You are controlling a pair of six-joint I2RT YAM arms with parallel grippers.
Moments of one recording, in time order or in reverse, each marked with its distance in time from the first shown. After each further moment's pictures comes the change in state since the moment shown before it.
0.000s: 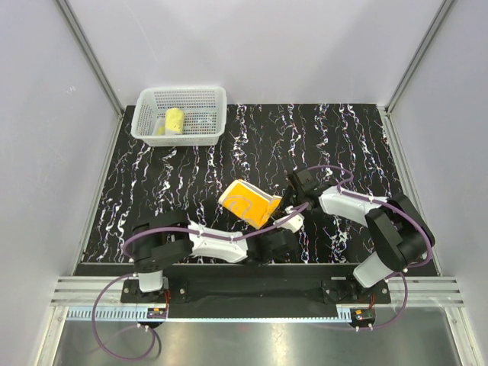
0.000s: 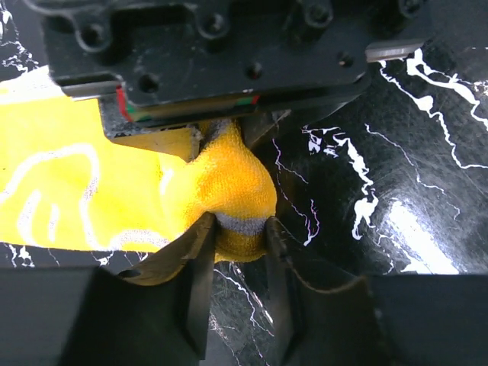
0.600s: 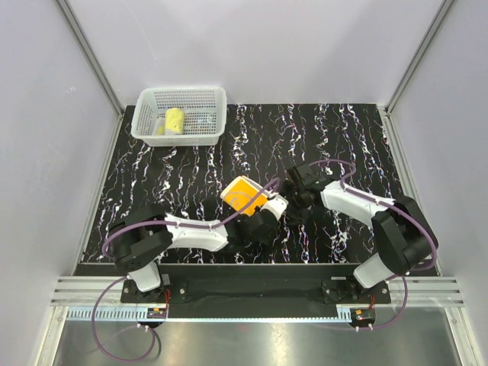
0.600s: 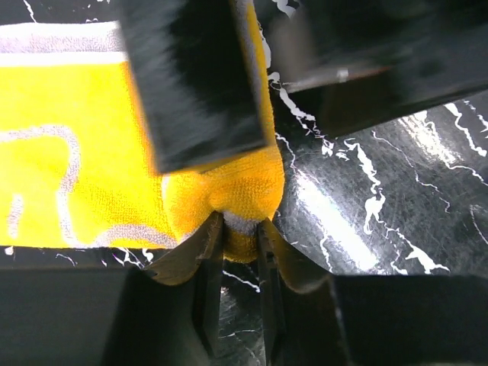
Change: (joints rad) left arm 0.142 -0.133 -0.132 0.122 0.285 -0.014; right arm -0.005 -0.027 0.076 -0.175 0.045 -0.065
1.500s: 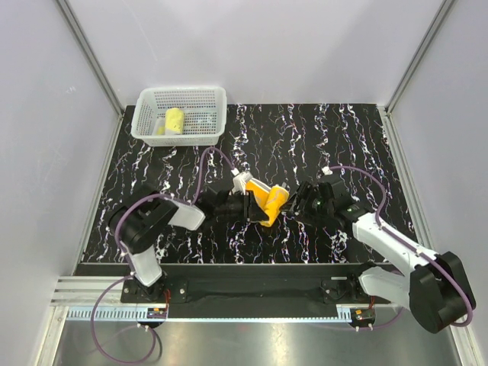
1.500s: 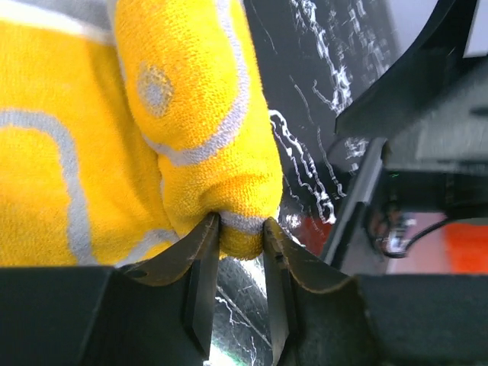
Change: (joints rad) left arm 0.476 0.043 -0.217 0.565 0.951 -0.388; right arm -0.110 -0.446 -0.293 0.209 -0.077 -0.081
